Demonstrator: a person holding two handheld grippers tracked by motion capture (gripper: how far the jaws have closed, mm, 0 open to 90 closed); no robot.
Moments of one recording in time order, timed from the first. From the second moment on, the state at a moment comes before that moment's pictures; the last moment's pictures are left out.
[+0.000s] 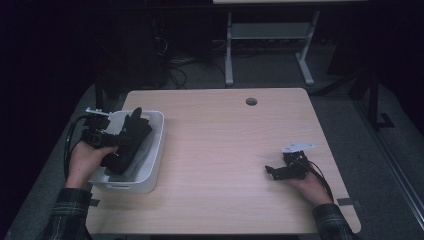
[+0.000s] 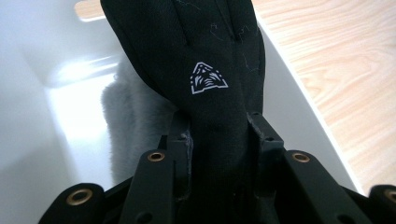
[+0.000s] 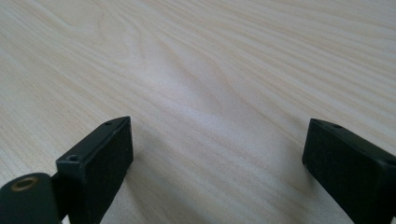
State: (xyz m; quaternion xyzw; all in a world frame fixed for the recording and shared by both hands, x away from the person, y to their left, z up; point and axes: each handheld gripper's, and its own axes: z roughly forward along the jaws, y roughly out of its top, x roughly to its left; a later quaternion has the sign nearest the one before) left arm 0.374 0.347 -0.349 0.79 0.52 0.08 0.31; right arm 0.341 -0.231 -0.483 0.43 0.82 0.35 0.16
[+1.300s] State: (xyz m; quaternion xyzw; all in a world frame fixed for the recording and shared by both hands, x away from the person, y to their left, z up) left arm 0.368 0.287 -0.334 0.80 0.46 0.12 0.38; right arm 0.341 -0.231 -0.483 0.43 0.82 0.35 0.16
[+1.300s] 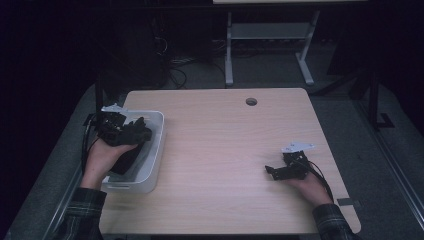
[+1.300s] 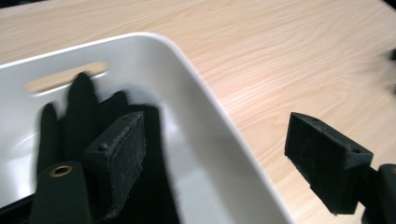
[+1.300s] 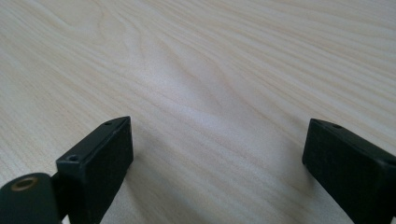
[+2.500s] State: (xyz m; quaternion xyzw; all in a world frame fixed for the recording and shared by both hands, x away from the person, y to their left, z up) left arm 0.337 0.144 -0.401 0.86 0.32 0.05 0.40; right arm 0.341 -0.231 -0.483 0.43 0.82 0.35 0.16
